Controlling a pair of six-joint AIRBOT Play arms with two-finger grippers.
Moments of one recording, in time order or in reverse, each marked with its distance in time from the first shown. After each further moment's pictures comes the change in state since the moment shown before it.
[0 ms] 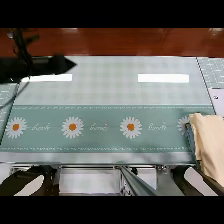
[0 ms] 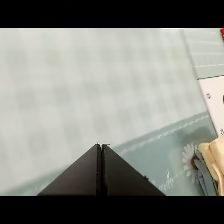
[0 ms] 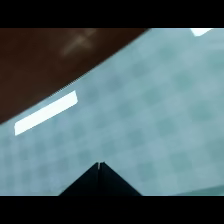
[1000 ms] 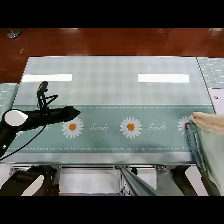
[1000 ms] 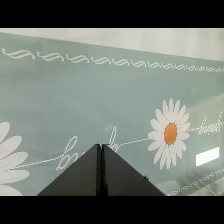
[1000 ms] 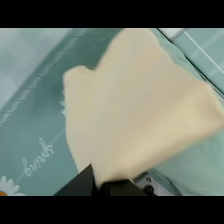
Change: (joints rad) left arm -0.006 0.261 -0.745 -0.043 0.136 -0.054; right arm -0.432 0.241 -0.080 -0.503 0.560 0.111
